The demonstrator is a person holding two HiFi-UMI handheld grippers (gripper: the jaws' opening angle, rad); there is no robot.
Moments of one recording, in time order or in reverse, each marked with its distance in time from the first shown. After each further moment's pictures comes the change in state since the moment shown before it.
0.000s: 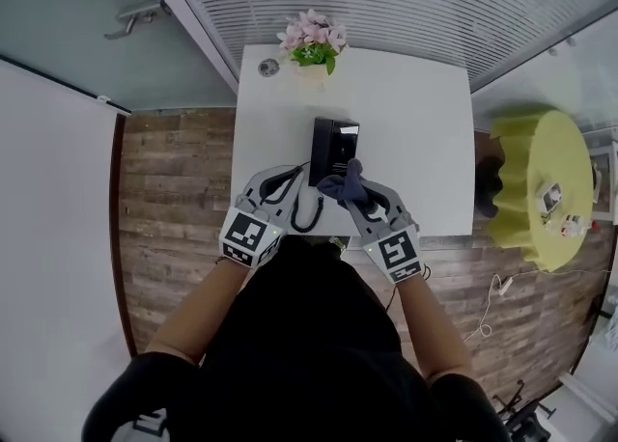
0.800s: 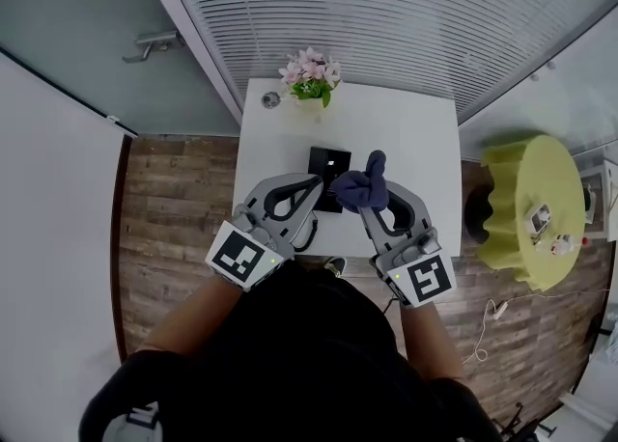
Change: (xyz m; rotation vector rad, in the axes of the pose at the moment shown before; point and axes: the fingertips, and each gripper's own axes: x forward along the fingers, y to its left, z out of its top) left arm -0.025 -0.047 0.157 0.082 -0.251 -0.096; right arm -0.087 -0.032 0.167 0.020 -0.417 -0.072
